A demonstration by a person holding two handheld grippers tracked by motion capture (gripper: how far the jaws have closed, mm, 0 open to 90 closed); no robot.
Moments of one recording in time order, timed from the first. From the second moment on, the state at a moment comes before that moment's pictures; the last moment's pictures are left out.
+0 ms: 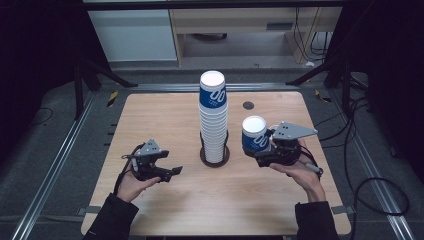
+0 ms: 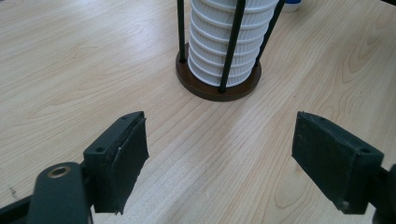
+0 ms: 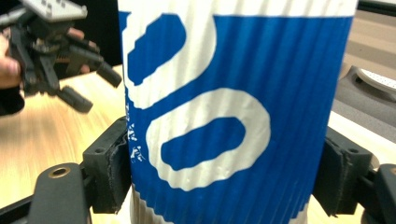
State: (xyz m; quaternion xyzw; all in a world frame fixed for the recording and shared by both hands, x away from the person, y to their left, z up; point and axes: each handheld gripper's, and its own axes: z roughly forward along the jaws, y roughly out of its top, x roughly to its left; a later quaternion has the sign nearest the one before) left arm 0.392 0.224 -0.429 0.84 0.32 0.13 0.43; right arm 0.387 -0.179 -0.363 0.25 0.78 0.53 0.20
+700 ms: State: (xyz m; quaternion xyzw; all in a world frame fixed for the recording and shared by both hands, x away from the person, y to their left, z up) left arm 0.388 0.215 -0.431 0.85 0.29 0.11 0.42; right arm 0.381 -0.161 -0.384 0.18 0.83 0.51 0.15
